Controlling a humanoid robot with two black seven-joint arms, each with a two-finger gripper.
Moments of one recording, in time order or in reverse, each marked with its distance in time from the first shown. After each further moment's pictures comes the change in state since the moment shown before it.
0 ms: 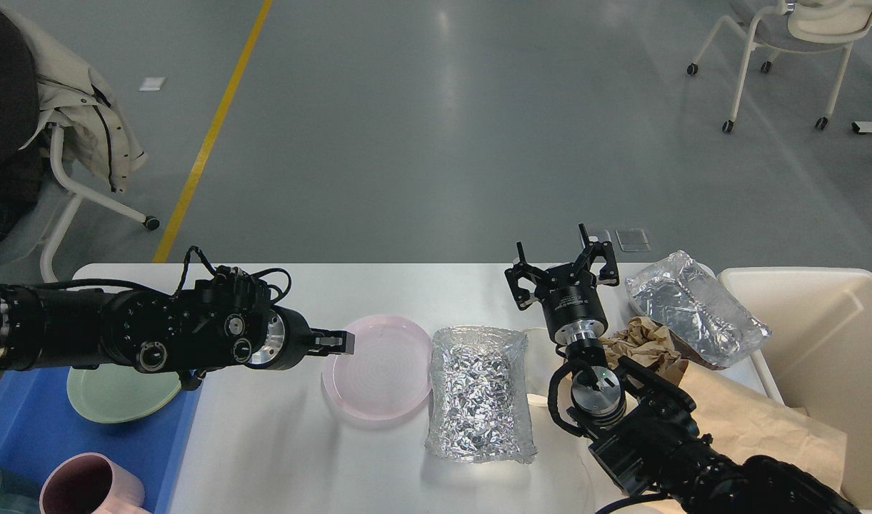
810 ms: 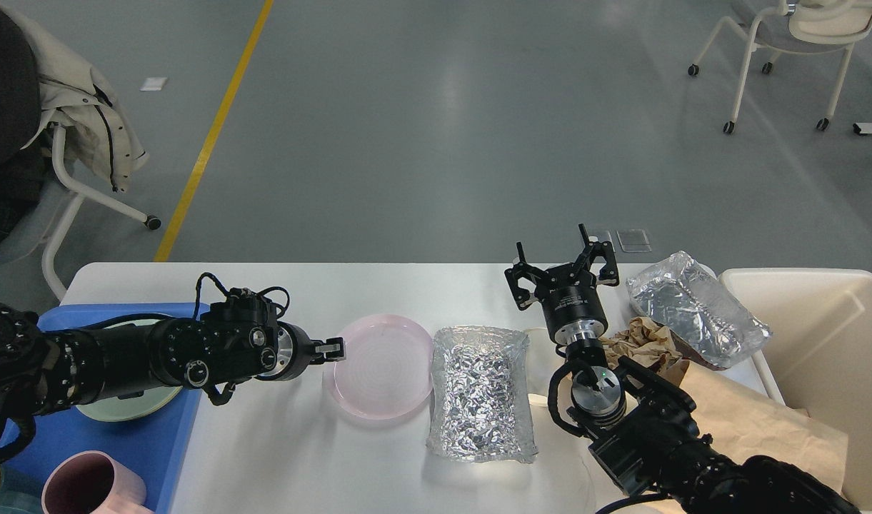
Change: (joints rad) left arm 0.159 -0.128 -0.110 0.289 0.003 -0.035 0.073; right arm 0.000 0.000 0.000 0.000 -0.001 0.000 0.000
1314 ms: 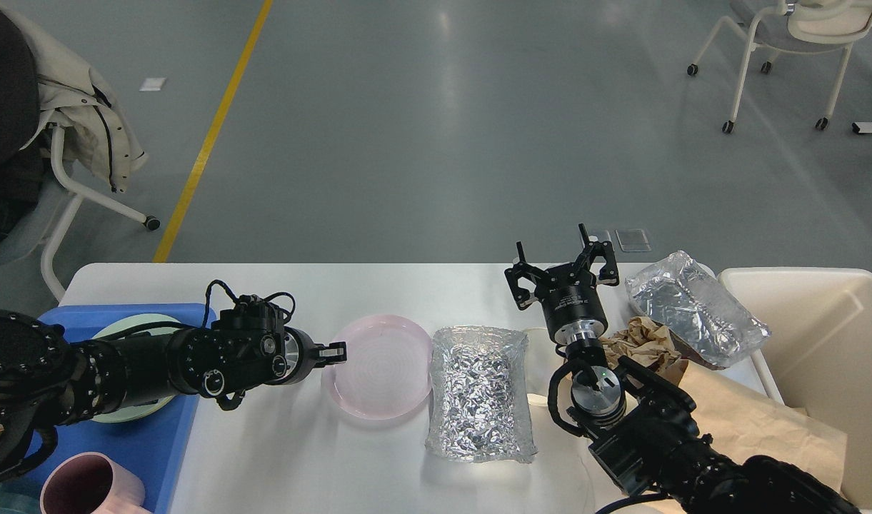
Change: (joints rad) left arm 0.040 -0.043 0.002 0.067 0.020 0.002 0.000; right arm 0.000 0.000 0.000 0.001 0.000 0.000 0.000
